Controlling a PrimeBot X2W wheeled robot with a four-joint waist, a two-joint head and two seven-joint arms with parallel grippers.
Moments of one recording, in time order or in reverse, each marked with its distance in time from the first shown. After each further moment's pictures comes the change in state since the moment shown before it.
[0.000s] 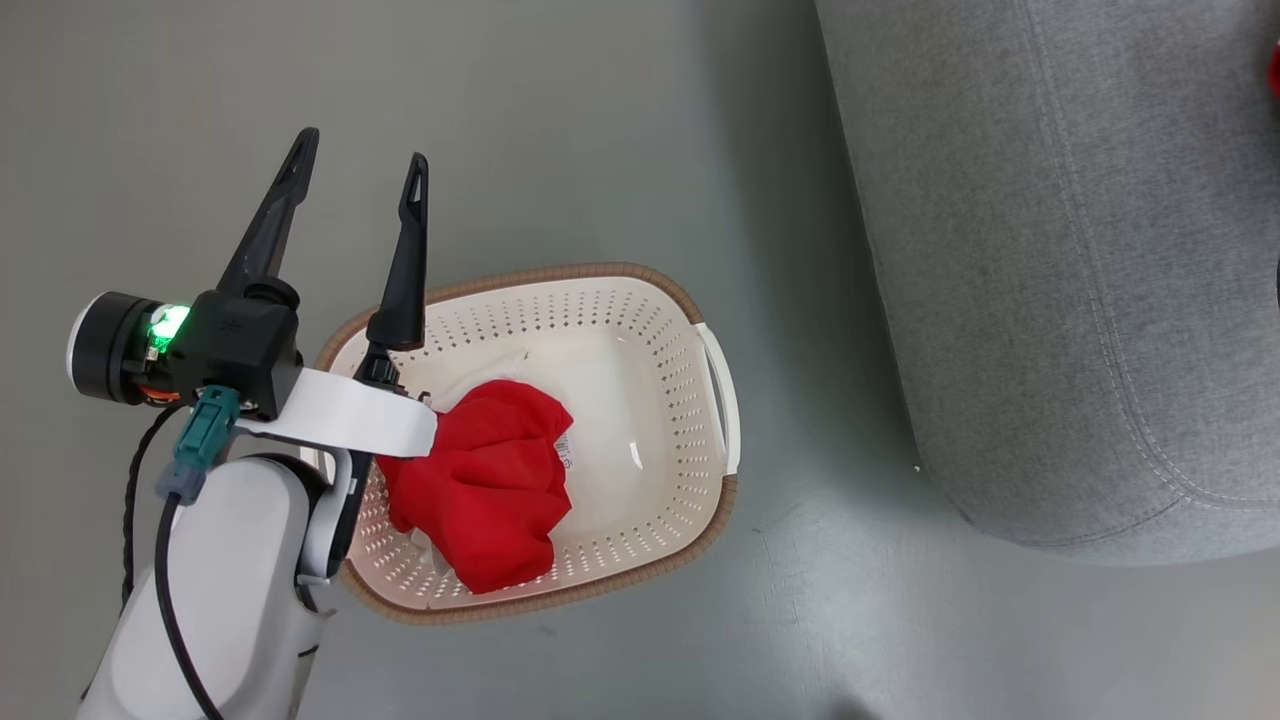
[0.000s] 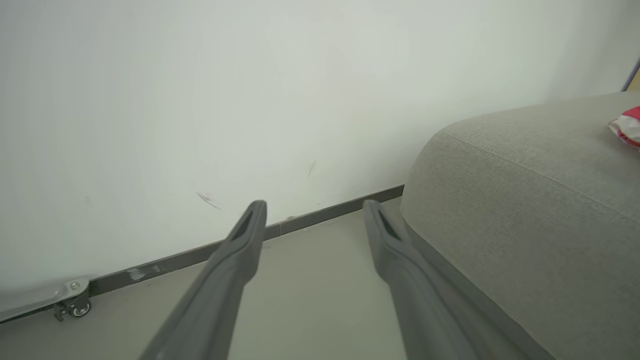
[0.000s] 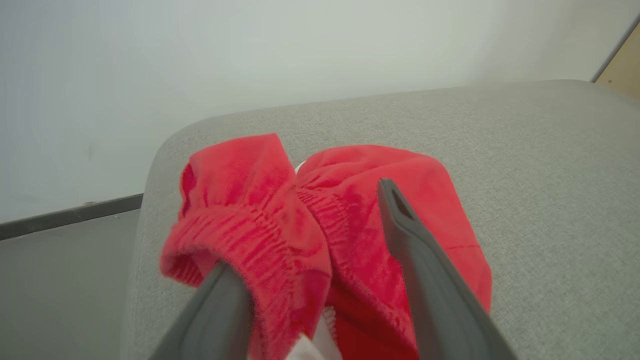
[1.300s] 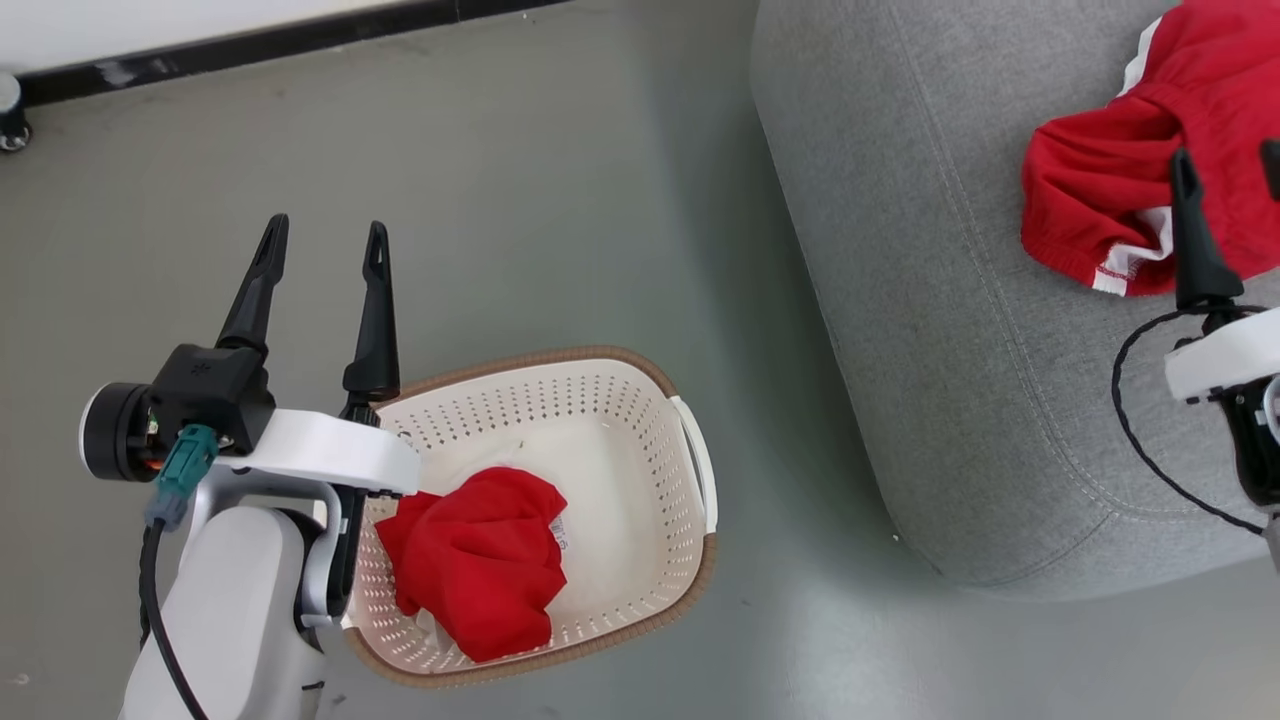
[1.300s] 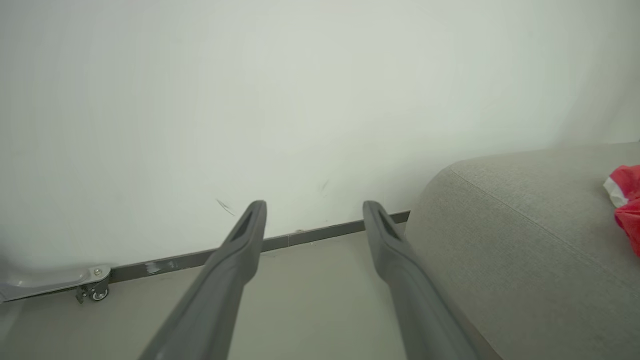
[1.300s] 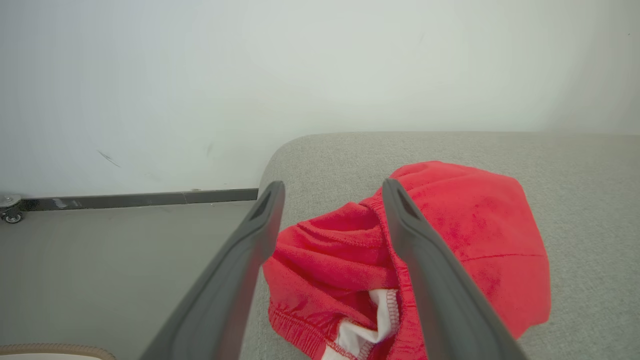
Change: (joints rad) left arm 0.078 -0.056 0.077 0.095 -0.064 0.020 -0.026; right arm 0.281 0.042 0.244 -0.307 0.076 0.000 -0.054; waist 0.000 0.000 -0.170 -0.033
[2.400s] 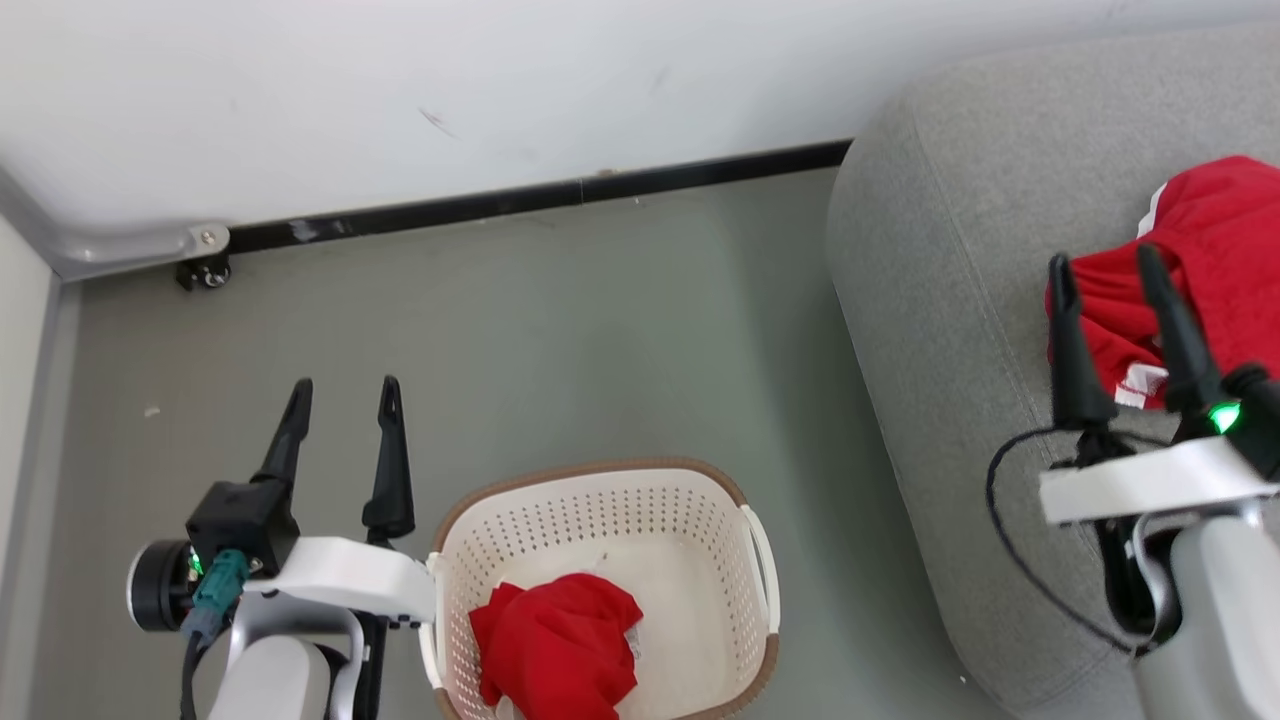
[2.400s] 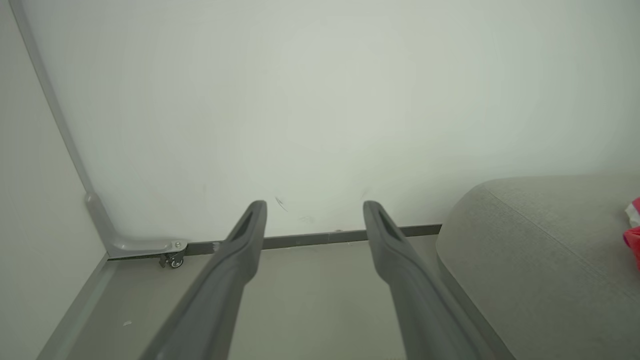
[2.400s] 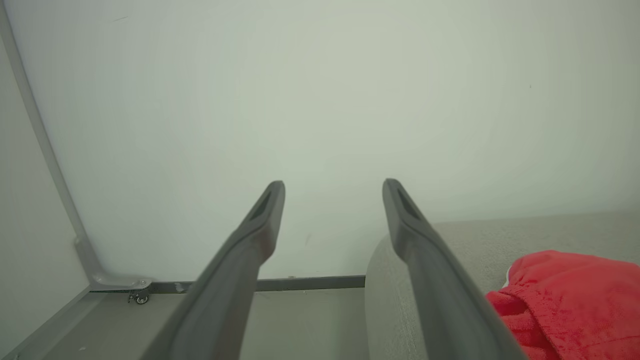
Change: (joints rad) left arm 0.199 -0.065 0.053 0.014 -0.007 0.007 0.000; right arm 0.270 0.221 -0.120 -0.351 -0.155 0.000 -0.002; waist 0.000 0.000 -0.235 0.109
